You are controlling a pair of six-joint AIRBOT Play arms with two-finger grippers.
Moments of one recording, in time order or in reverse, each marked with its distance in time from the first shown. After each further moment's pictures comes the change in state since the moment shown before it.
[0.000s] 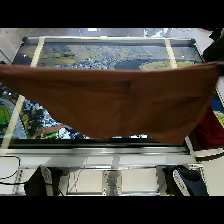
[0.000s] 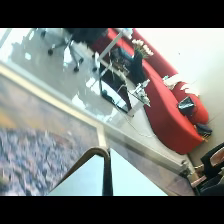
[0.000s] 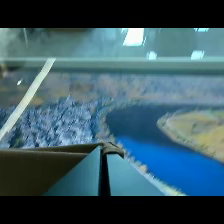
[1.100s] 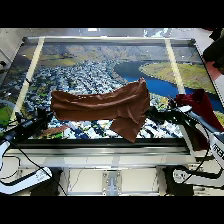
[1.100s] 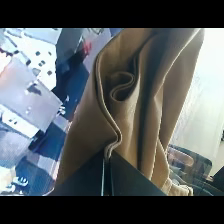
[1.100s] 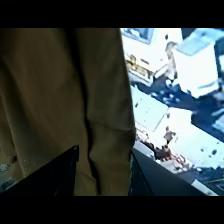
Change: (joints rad) left arm -0.417 -0.622 -0.722 -0.137 0.508 0.145; right arm -0.011 -0.824 -0.871 0.590 -0.395 -0.211
